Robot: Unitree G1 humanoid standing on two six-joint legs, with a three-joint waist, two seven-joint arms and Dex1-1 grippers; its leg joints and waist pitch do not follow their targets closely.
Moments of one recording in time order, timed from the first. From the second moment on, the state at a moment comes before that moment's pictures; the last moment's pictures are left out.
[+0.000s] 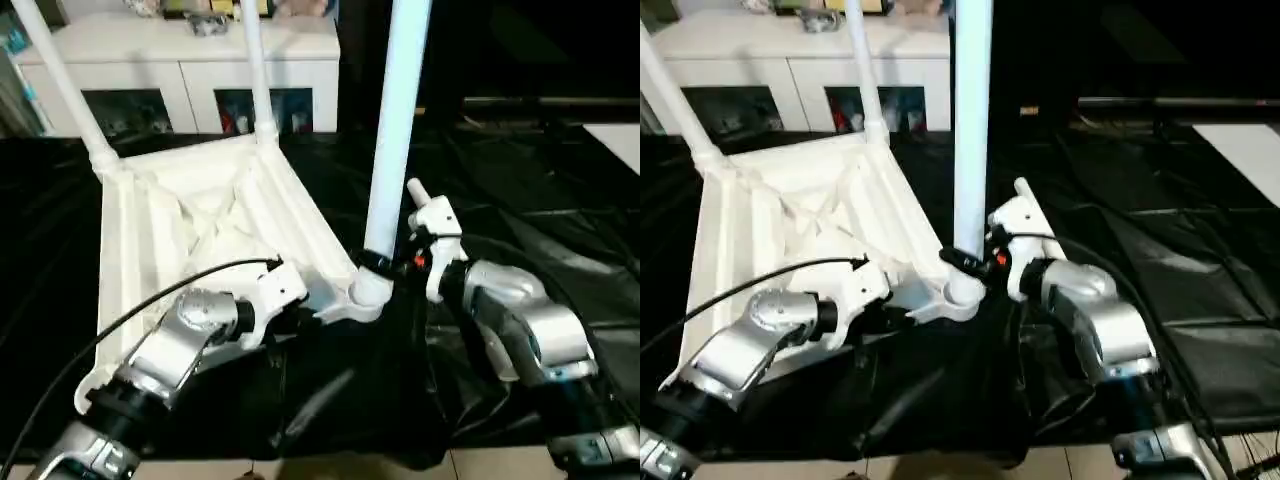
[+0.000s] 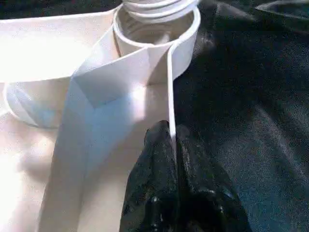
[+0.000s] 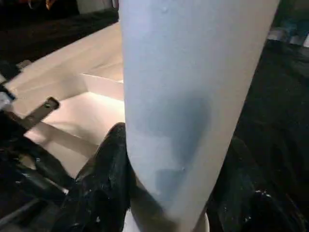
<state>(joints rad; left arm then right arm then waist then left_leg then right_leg) -0.41 0.42 -0.39 0.25 -0.05 0.32 -0.91 -0.44 -0.33 0.13 0.15 0.30 0.46 0.70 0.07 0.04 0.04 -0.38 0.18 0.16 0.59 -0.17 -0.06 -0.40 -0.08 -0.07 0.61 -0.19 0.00</state>
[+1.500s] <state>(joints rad) -0.49 0.43 -0.38 0.41 -0.03 0.24 -0.98 -0.60 -0.24 0.12 0.50 0.28 0.34 0.80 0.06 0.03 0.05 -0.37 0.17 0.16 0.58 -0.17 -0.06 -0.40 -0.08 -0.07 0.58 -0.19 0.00</state>
